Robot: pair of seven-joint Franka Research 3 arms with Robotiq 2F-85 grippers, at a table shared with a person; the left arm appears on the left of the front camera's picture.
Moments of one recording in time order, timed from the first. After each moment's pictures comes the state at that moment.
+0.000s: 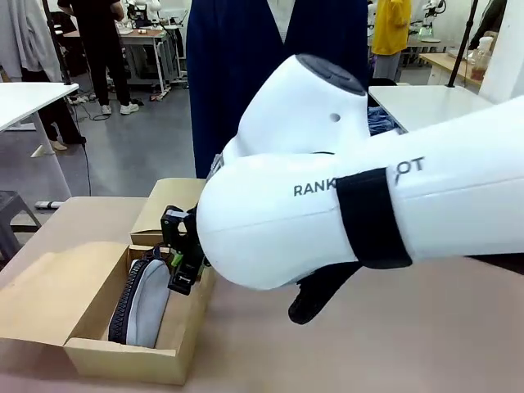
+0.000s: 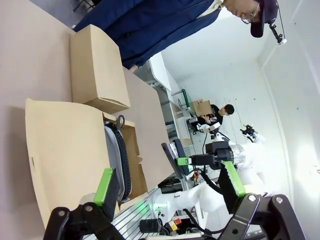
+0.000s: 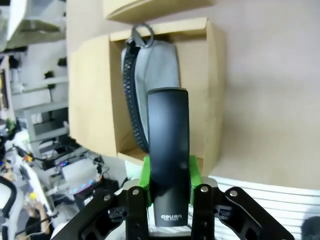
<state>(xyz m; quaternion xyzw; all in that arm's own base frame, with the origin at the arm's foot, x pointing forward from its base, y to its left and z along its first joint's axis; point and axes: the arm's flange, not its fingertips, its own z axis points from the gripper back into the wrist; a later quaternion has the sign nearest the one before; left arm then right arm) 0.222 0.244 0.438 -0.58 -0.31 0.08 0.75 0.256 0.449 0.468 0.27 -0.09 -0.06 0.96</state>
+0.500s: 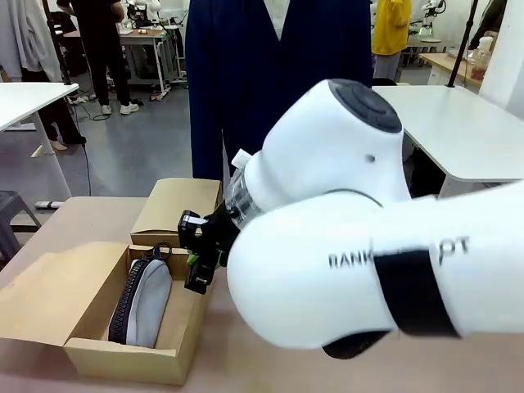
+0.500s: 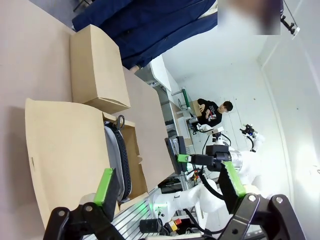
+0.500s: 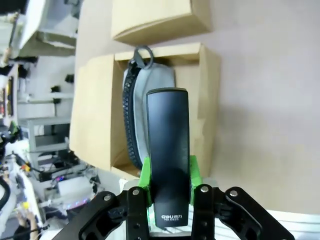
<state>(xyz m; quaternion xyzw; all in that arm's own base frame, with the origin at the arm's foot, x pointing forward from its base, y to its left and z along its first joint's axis) 0.222 0.244 0.438 -0.58 -0.31 0.08 0.75 0.244 0.428 0.455 0.28 -0.17 -0.04 0.94</state>
